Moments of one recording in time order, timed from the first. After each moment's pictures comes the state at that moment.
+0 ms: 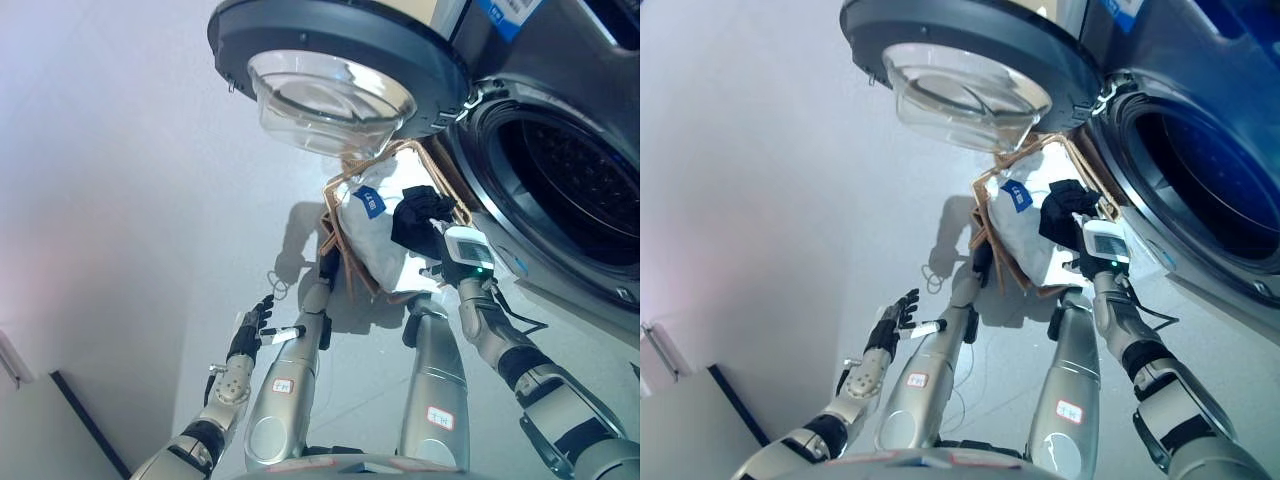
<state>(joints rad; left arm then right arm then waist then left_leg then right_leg) -0.20 0.17 -0.42 1.06 -0.19 -0.38 0.25 -0.51 -0.54 0.52 1.02 -0.58 -0.08 -0.63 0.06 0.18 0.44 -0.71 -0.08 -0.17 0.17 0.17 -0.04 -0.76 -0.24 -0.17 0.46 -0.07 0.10</state>
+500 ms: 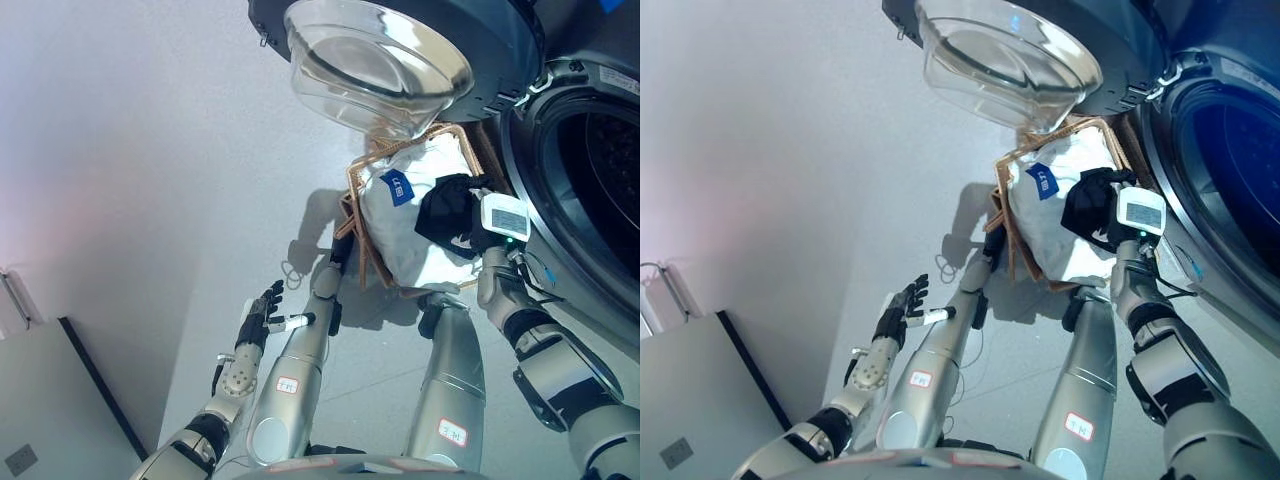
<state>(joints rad) -0.21 0.17 -0.47 1.00 -0.24 -0.42 0.25 -0.70 -0.56 0.52 1.20 -0.49 -0.06 -0.69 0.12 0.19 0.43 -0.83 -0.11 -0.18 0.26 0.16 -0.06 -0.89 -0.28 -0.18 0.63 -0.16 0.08</state>
